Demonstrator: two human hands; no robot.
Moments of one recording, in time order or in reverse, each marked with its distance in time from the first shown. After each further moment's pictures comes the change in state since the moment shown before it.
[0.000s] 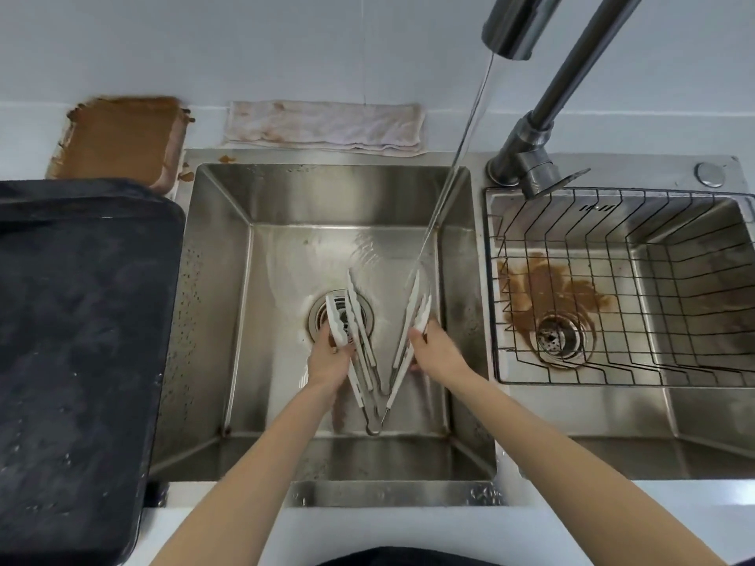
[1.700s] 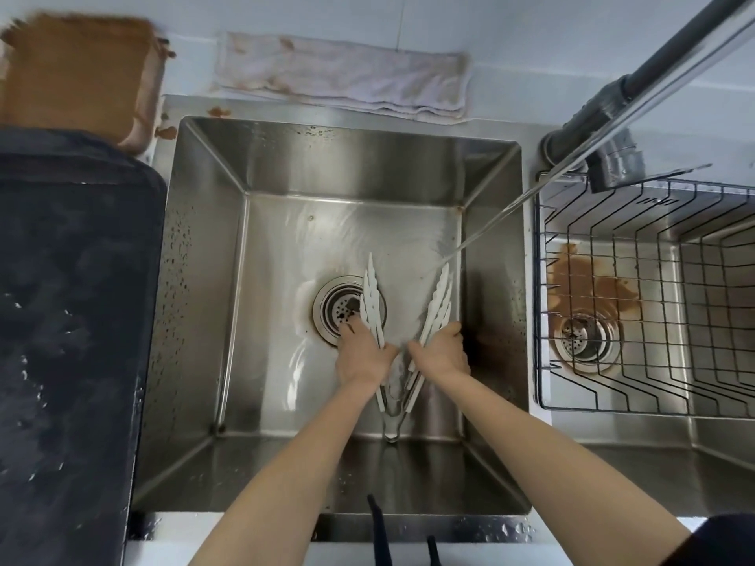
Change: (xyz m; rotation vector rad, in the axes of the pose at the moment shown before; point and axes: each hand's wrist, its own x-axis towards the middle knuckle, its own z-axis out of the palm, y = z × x) left_hand 0.033 0.000 0.031 0.595 0.006 0.062; right_hand 0.047 0.013 0.035 -0.307 0.194 0.261
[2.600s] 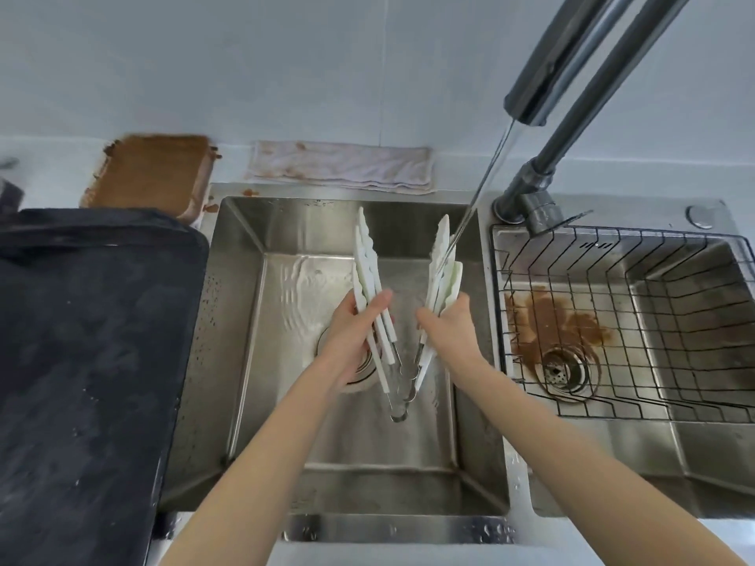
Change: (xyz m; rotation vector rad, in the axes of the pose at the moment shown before) left_hand -0.045 0.050 -0.083 -1.013 -0.200 0.254; right_hand -0.071 -0.036 -0.087 0.680 0.058 -0.396
